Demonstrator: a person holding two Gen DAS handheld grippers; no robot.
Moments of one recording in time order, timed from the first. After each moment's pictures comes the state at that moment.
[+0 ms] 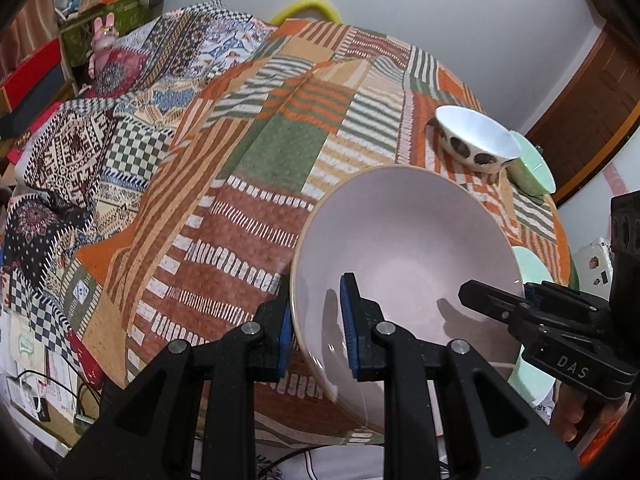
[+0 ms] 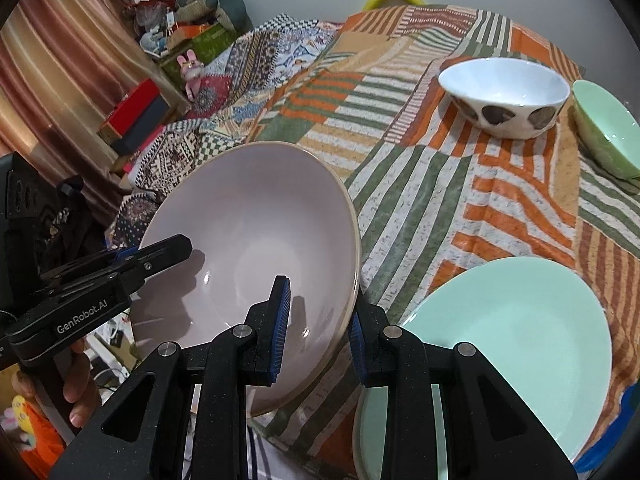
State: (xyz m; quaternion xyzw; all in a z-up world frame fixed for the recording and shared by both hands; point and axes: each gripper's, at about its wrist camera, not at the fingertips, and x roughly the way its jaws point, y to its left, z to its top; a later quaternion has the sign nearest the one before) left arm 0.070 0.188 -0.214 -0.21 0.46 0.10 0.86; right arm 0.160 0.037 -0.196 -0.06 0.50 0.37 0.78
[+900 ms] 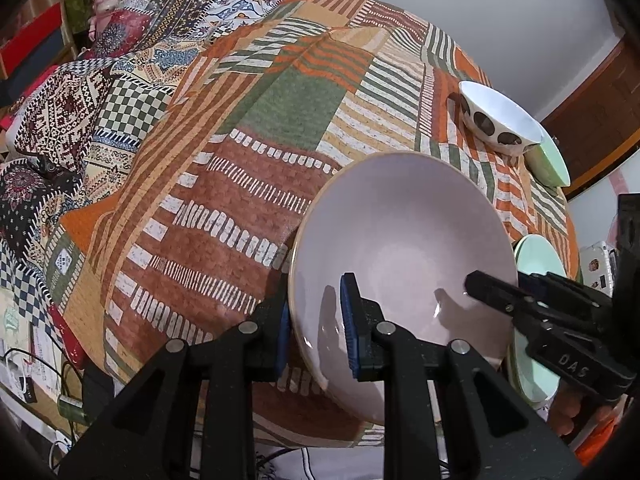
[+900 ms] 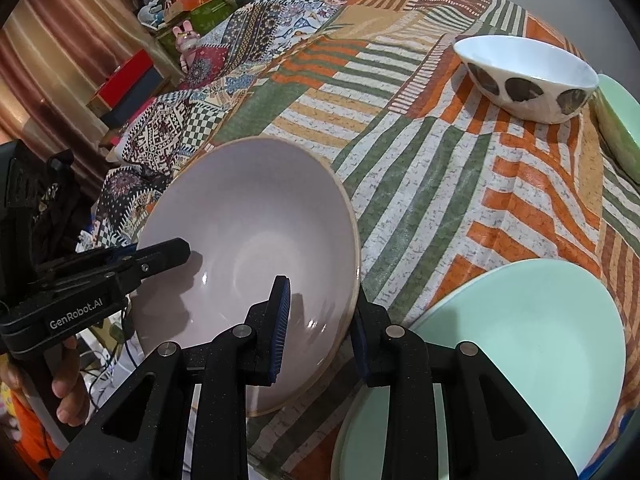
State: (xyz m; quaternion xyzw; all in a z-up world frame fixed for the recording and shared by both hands) left arm 0.074 0.193 -0.245 -0.24 0.49 0.10 0.83; right arm 0.166 0.045 -0.216 -0.09 0.52 0.37 0.77
